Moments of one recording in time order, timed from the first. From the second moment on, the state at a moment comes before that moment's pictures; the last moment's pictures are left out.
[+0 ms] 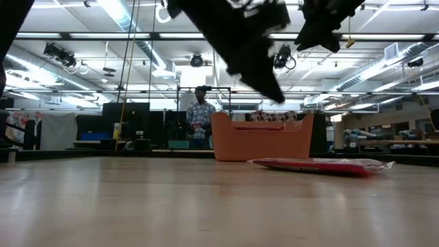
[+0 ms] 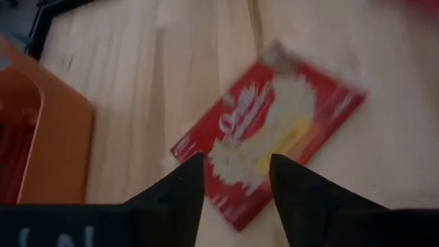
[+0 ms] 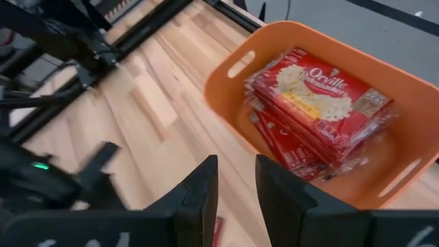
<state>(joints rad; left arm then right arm) -0.14 2.00 1.50 -0.28 -0.34 0.13 -0.60 1.08 1.20 -0.80 -0.25 0.27</state>
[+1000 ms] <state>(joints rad) -0.09 2.20 1.50 -0.30 -0.32 0.54 -0.48 1.06 1.20 -0.81 -0.17 0.32</state>
